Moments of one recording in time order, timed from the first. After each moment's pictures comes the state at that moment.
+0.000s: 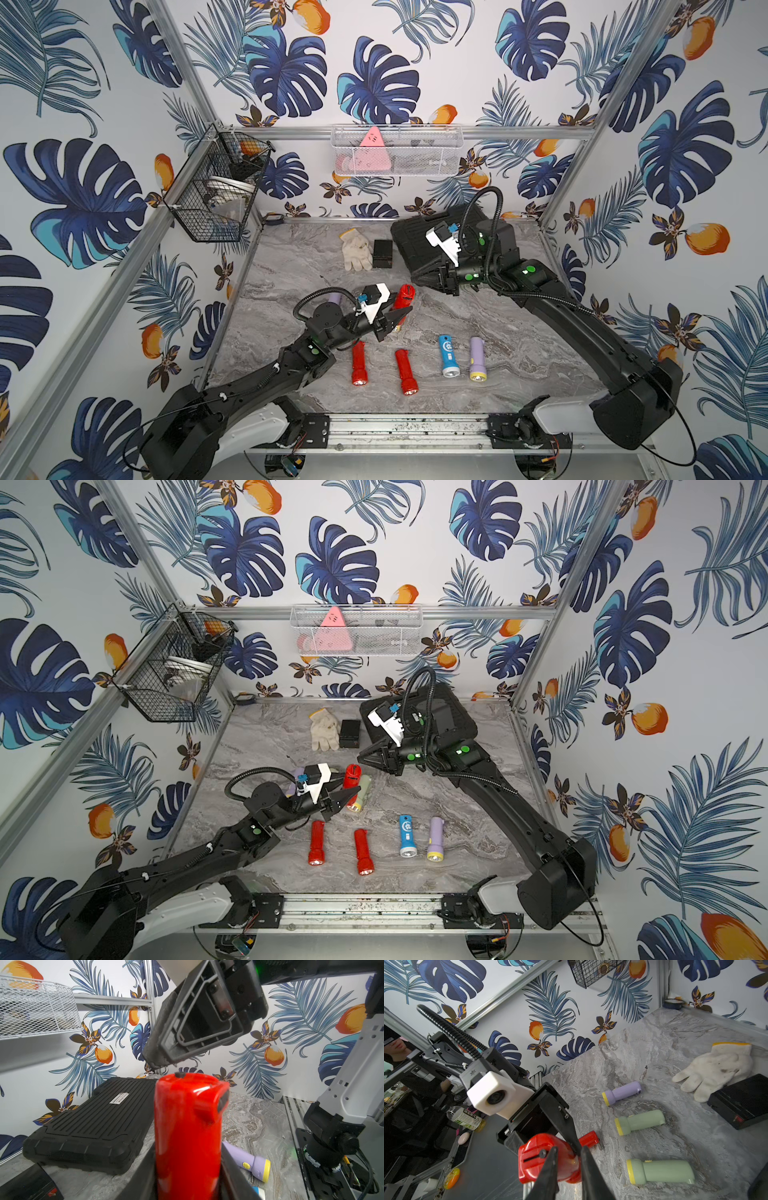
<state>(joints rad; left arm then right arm) -0.65 1.07 0.47 0.69 0.38 -0.02 0.52 1.36 1.32 -0.45 -0.90 0.03</state>
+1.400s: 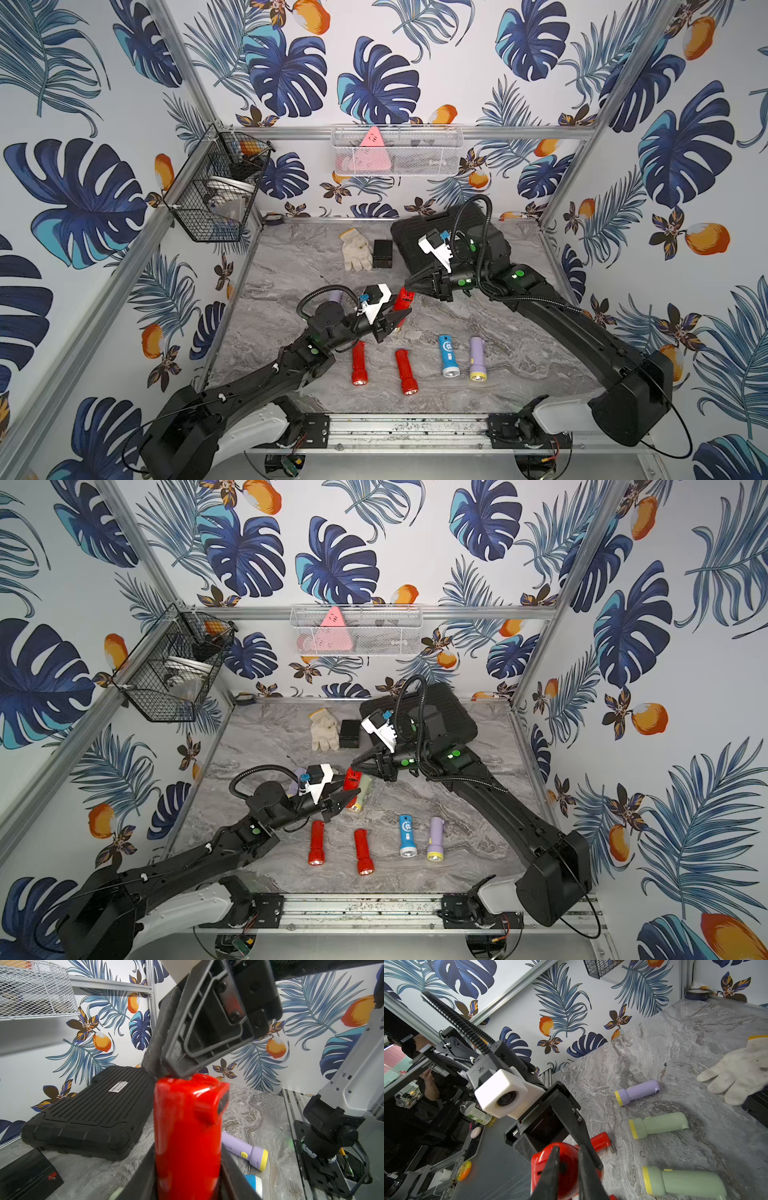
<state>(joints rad) -0.65 1.06 0.47 0.61 0.38 -0.02 0.56 1.39 1.25 -0.35 -0.95 0.06</state>
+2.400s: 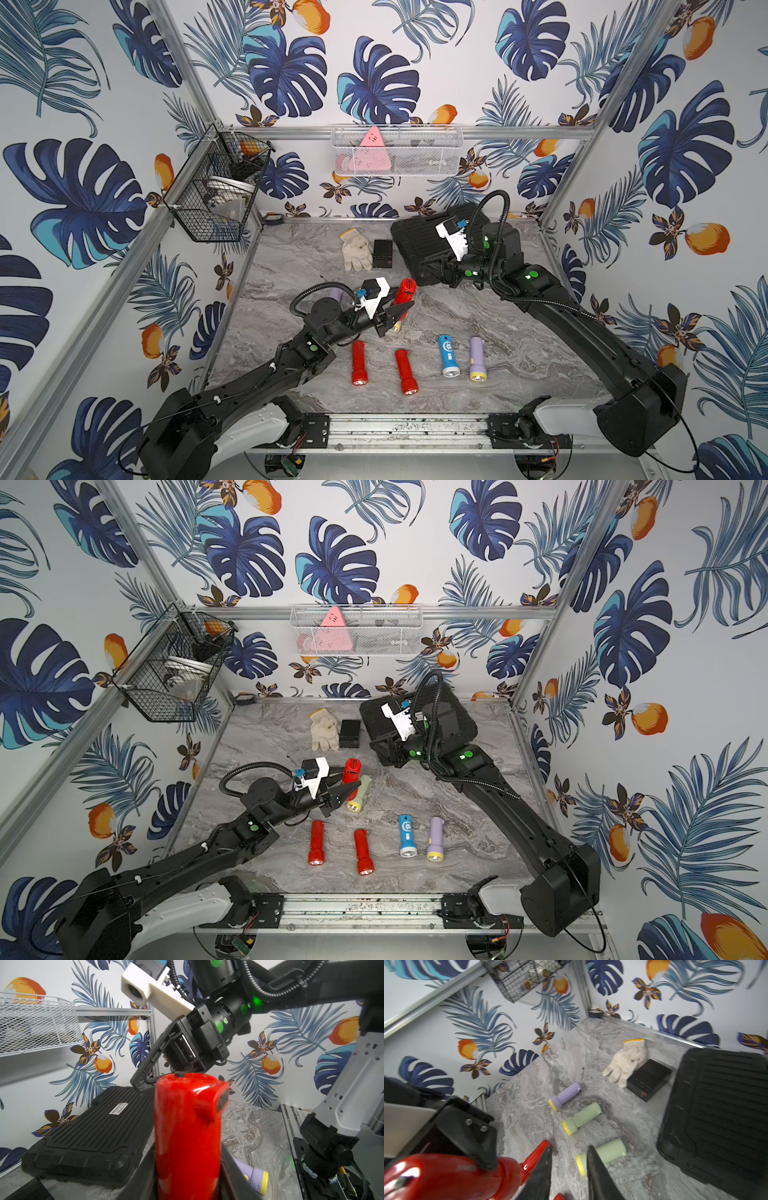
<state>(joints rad) -0.65 1.06 0.56 0.59 0.36 -0.05 0.49 1.32 1.22 -0.35 -0.48 0.12</state>
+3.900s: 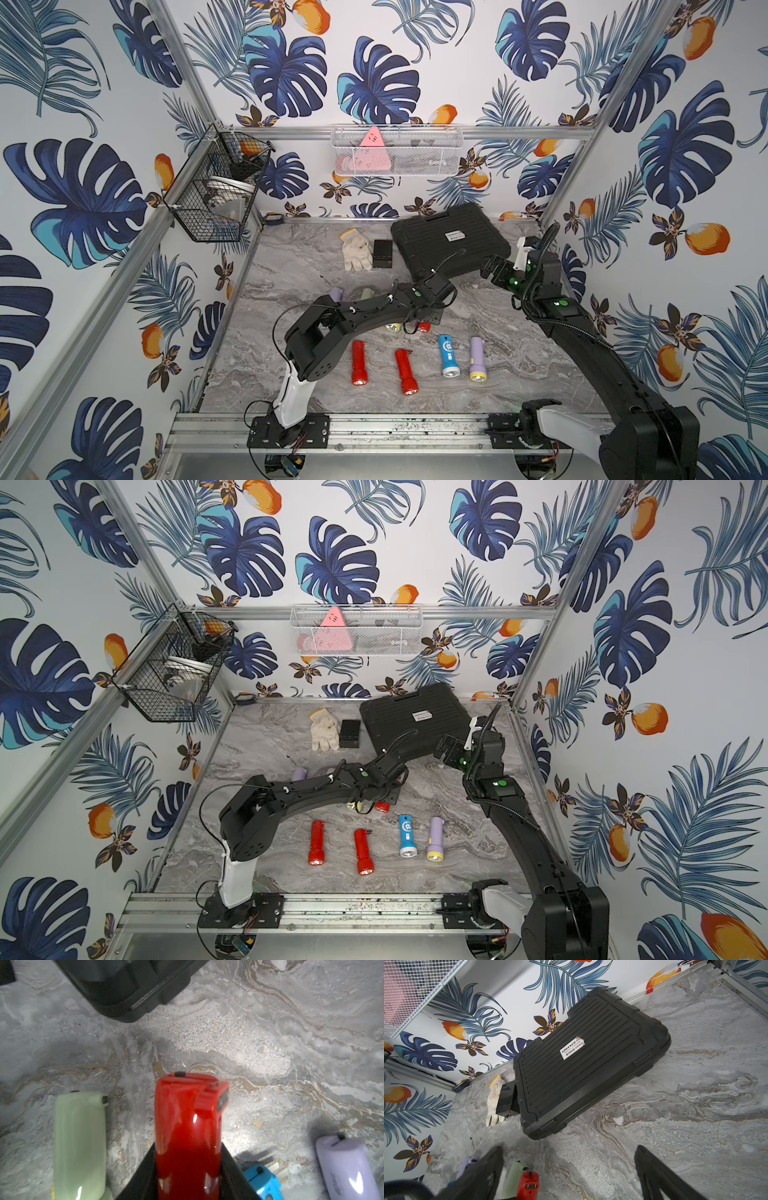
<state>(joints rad) -0.86 2.05 1.54 -0.56 -0.19 -0.53 0.14 1.13 0.86 -0.21 -0.07 0.51</state>
